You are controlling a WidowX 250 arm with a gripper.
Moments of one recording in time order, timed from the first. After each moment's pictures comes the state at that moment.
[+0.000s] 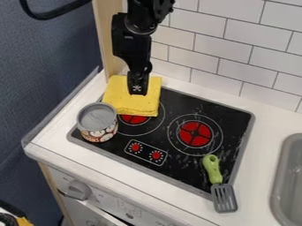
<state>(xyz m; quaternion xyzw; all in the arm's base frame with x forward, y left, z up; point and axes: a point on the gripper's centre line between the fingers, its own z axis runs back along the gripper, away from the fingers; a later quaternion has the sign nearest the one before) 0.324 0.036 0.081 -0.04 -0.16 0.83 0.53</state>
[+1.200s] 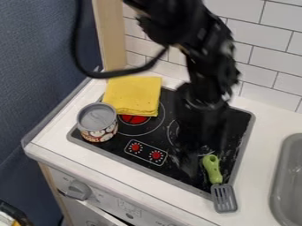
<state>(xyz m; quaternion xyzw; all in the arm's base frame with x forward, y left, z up) 0.265 -0.101 0.022 -0.03 -0.01 0.56 0.83</state>
